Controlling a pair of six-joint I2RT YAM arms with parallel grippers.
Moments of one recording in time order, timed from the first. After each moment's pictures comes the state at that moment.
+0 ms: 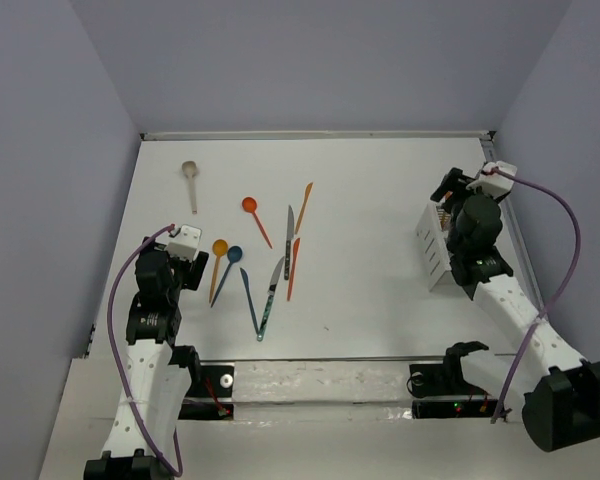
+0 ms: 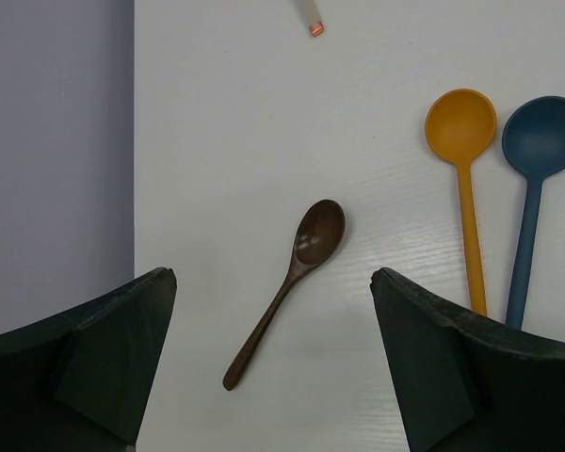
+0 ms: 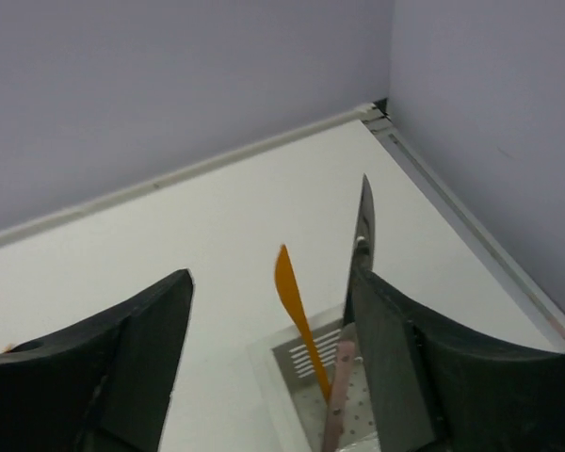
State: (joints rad) left arm 0.05 0.53 0.37 -0.26 -0.08 0.45; right arm 0.21 1.02 0.66 0.35 0.59 0.15
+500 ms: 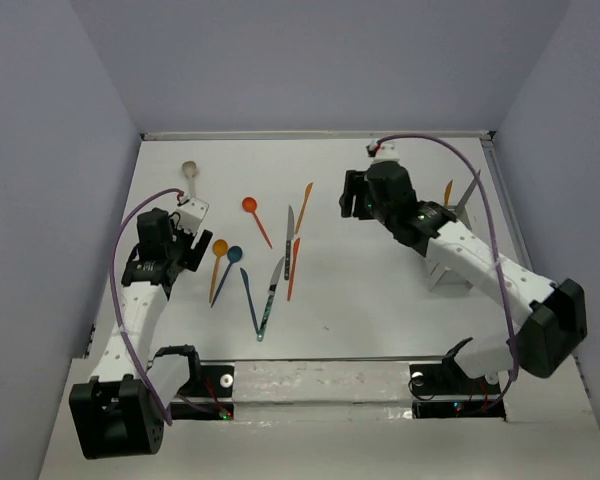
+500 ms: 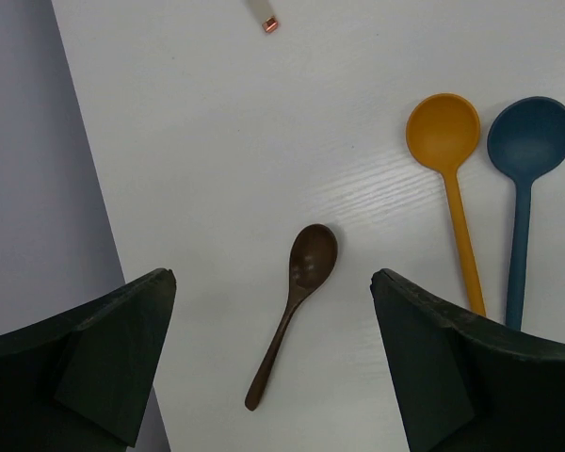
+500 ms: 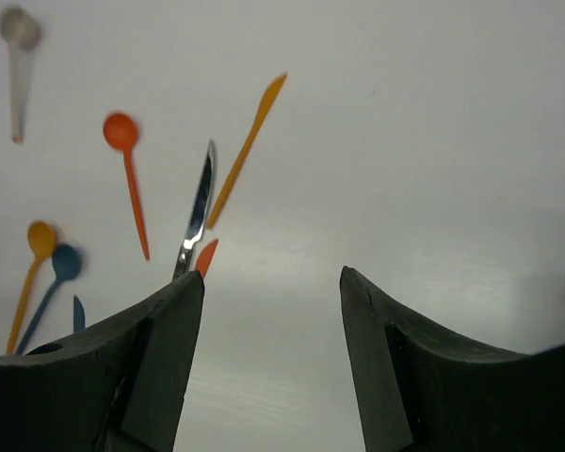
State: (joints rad) left arm 0.05 0.90 0.62 -0.35 -0.01 0.53; right arm 0.63 1.31 1.19 -0.29 0.32 0.40
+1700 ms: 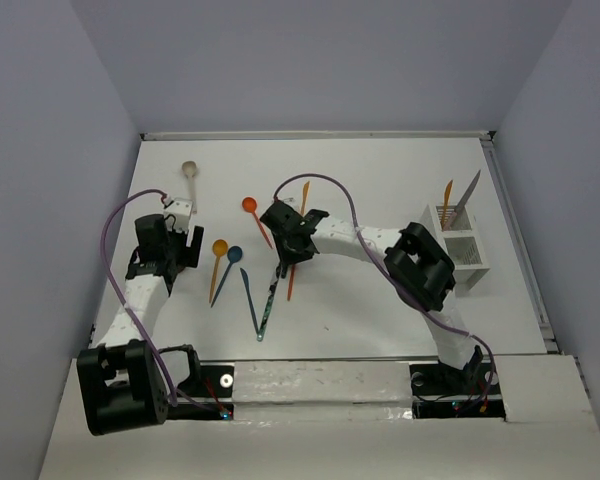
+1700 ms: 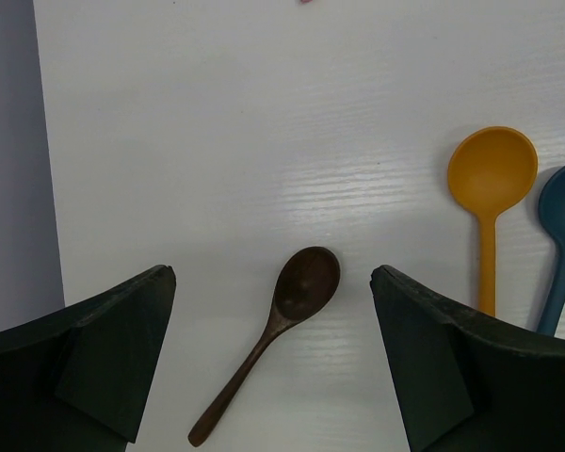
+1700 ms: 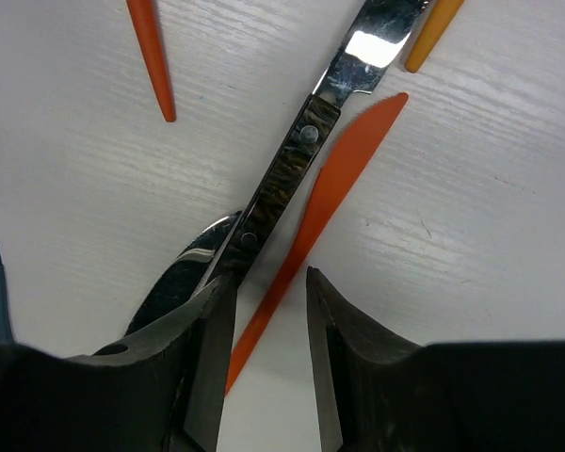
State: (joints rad) left arm 0.14 1.10 0.56 -0.12 0.01 0.35; right arm 0.92 2.16 1.67 -0.63 0.24 0.54
